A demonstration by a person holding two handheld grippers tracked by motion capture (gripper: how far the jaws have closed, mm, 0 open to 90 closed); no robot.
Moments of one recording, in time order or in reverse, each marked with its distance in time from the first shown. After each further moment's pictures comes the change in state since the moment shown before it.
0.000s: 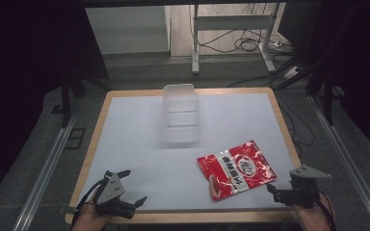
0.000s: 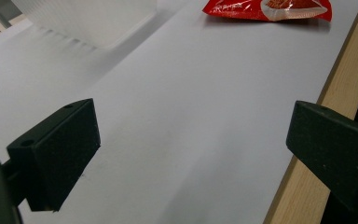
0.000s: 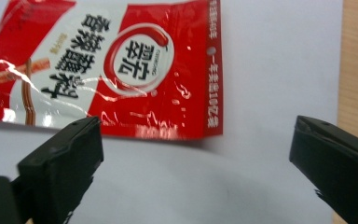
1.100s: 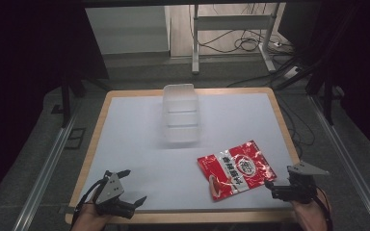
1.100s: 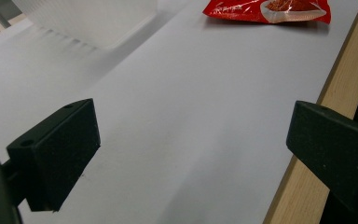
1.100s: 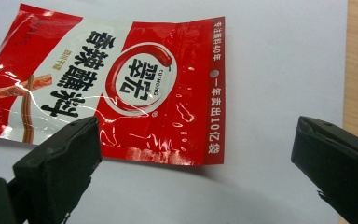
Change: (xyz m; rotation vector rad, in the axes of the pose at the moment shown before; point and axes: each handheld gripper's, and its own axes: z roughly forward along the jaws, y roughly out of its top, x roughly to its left) left arm 0.000 0.000 0.000 -0.002 -0.002 -0.002; right arm -0.002 0.008 0.007 -0.039 0.010 -0.041
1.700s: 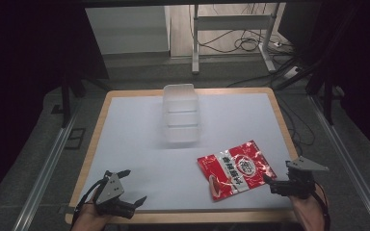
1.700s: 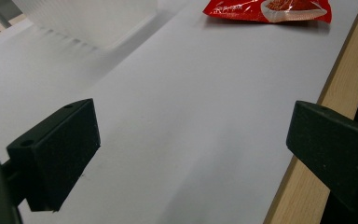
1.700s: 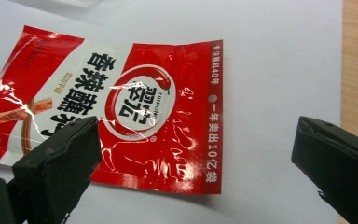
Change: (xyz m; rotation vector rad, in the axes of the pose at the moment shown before) left arm 0.000 0.000 0.000 0.001 0.002 0.002; right arm -0.001 0.011 0.004 -0.043 0.007 0.001
